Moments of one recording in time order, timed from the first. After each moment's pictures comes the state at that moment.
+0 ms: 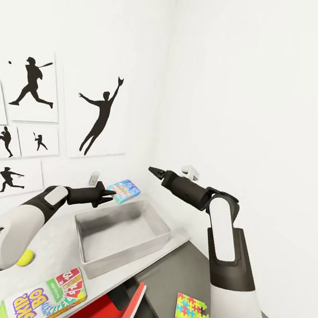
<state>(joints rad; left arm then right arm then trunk) -1.09 0.11 0.35 -0.26 0.57 0.88 -0.53 -0.75 0.17 0.10 -1.55 -0.83 0.99 -0.10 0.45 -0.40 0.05</state>
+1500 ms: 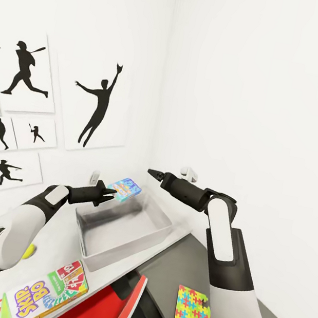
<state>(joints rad) -1.09 0.10 0.35 -0.27 0.58 0.88 -0.53 -0.75 0.17 0.11 -1.52 -0.83 0.99 -0.10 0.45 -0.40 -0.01</state>
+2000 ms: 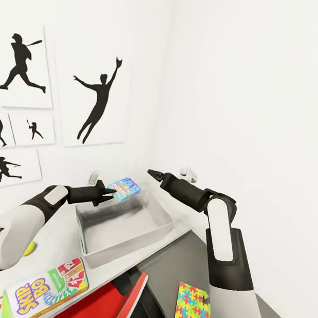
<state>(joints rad) -1.09 0.10 0.35 -0.27 0.58 0.88 -0.54 -0.75 0.17 0.11 -1.52 -0.83 0.98 -0.10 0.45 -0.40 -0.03</state>
